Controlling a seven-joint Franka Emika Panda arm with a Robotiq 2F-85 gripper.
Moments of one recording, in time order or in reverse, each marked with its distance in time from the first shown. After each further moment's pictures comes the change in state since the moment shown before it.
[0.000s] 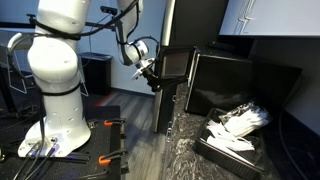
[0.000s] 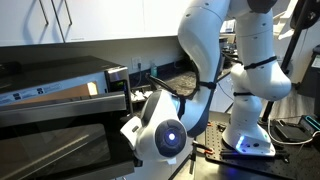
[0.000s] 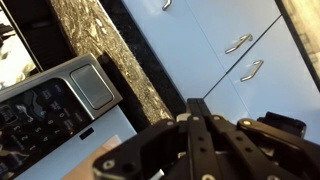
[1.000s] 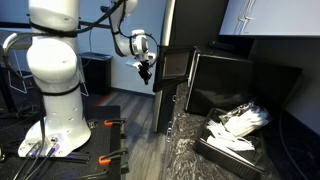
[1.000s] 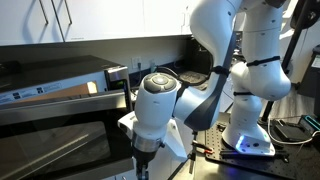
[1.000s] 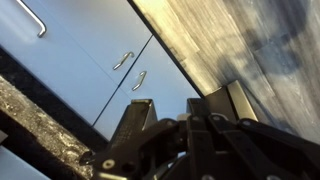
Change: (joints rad) arm -0.029 -0.143 0.000 -0.100 0.680 0.466 -0.479
